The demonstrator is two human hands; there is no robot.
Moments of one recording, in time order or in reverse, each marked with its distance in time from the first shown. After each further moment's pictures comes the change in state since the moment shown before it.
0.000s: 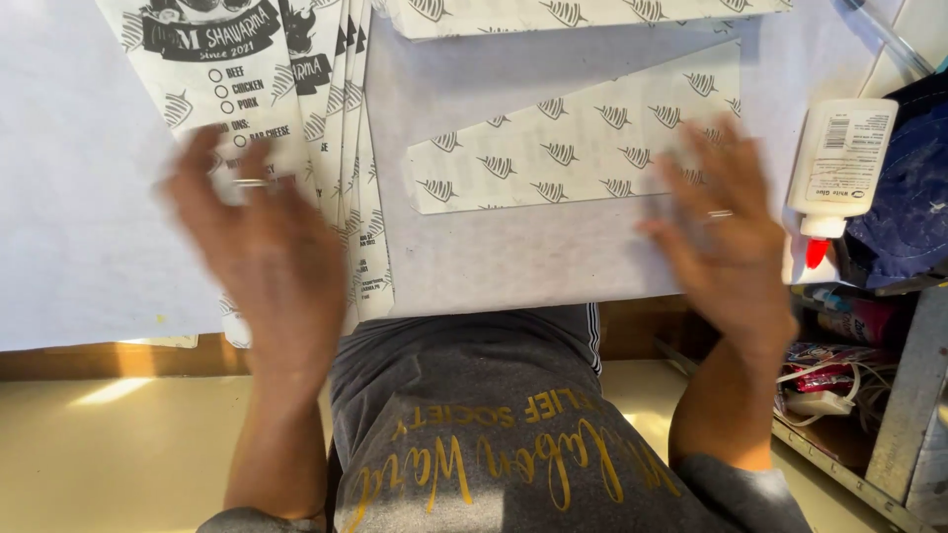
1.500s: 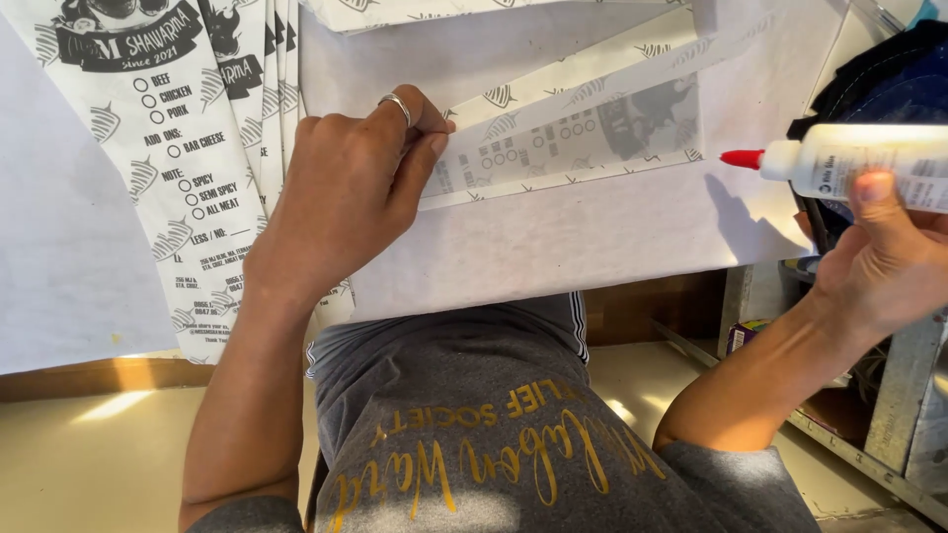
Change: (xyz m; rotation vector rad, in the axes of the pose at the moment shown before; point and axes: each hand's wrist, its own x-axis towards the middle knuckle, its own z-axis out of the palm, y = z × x) left_hand 0.055 0.050 0.031 -0.596 -0.605 0.410; right_hand -0.102 0.090 -0.030 0.486 0.826 0.410
